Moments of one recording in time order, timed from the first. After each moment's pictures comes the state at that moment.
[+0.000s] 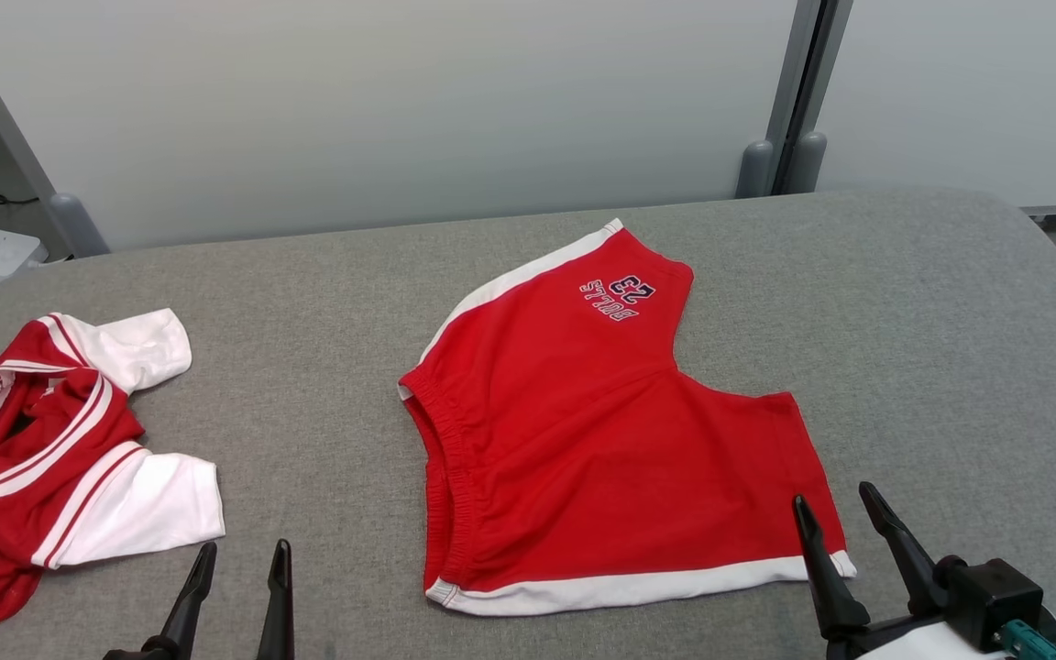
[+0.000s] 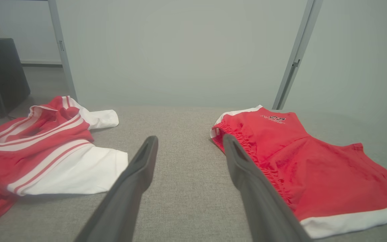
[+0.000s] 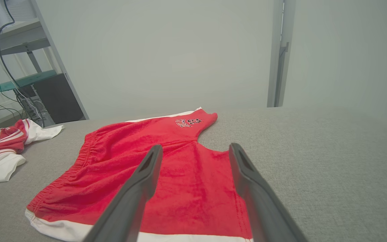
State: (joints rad) left arm 0.20 0.05 0.01 0.07 -0.20 -0.07 -0.26; right arm 0.03 -0.09 0.18 0.20 0.25 0.13 -0.26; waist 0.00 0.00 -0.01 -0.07
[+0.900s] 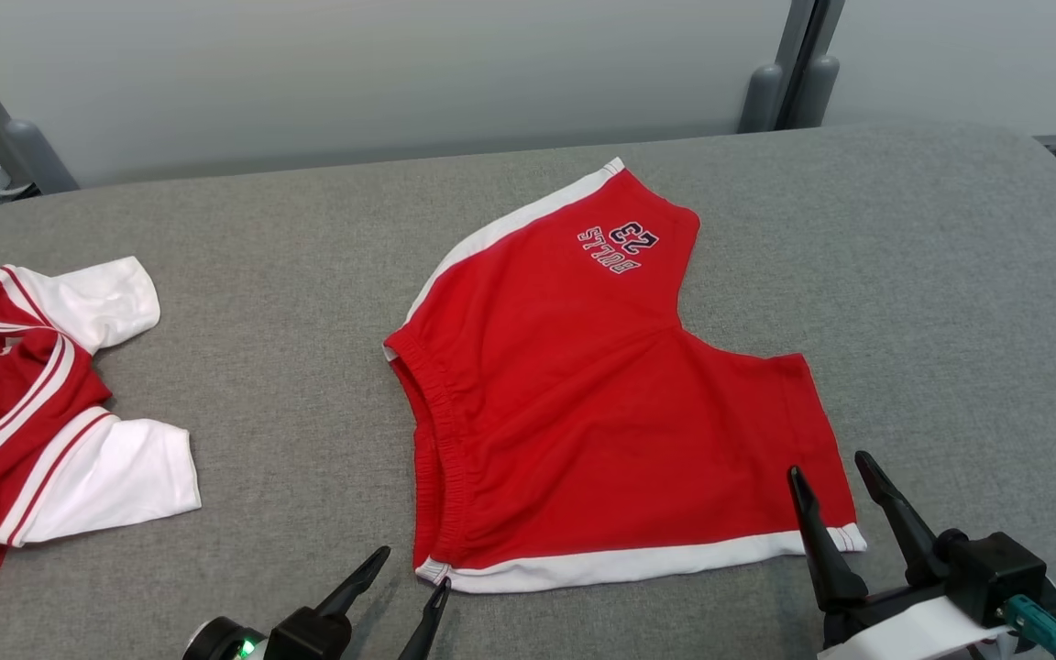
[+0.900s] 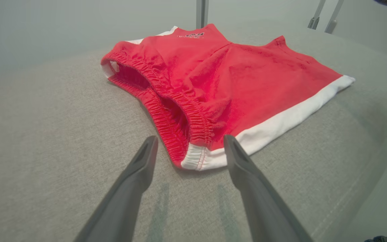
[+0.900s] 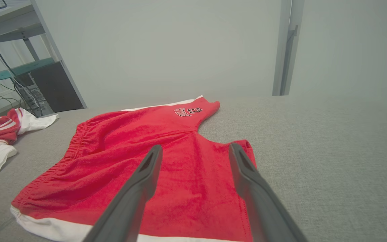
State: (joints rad) left arm 0.04 0.19 -0.37 0.29 -0.16 -0.12 -0.26; right arm 0.00 -0.11 0.20 0.17 0.27 0.13 -0.26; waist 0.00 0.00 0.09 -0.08
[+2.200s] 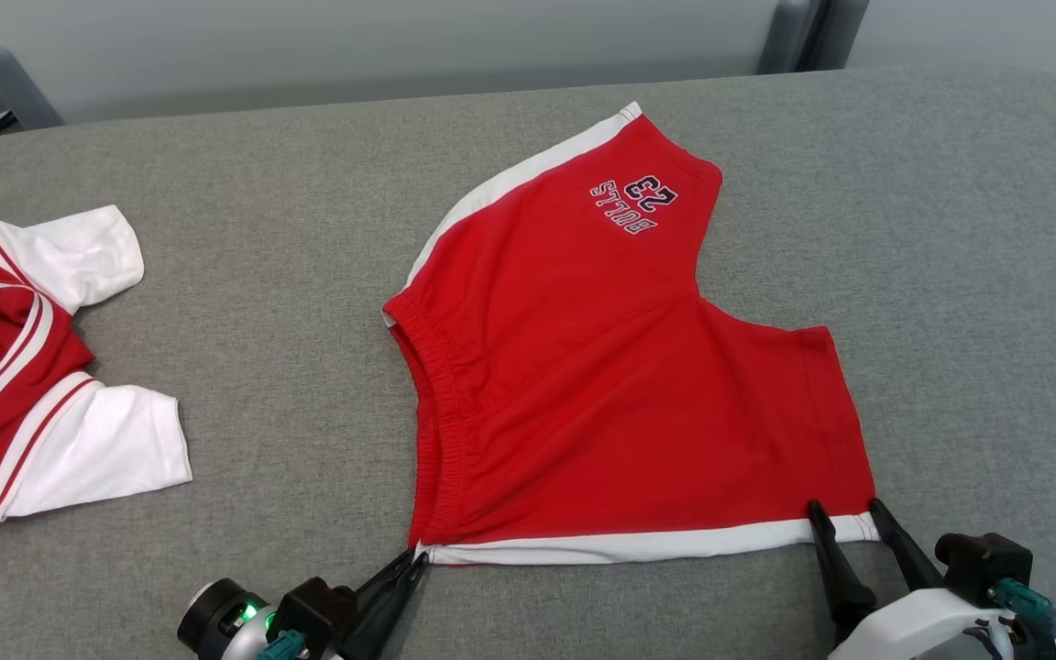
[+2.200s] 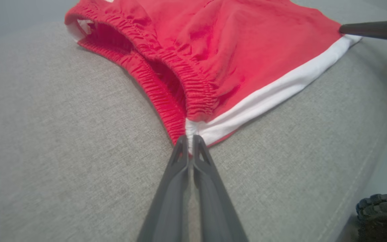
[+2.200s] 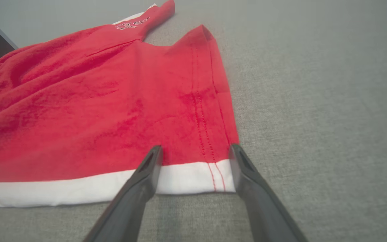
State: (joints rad) left arm -0.12 0.29 -0.56 0.40 -0.24 -0.12 -0.26; right arm -0.12 -0.12 0.21 0.52 0.42 0.13 -0.26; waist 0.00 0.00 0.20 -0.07
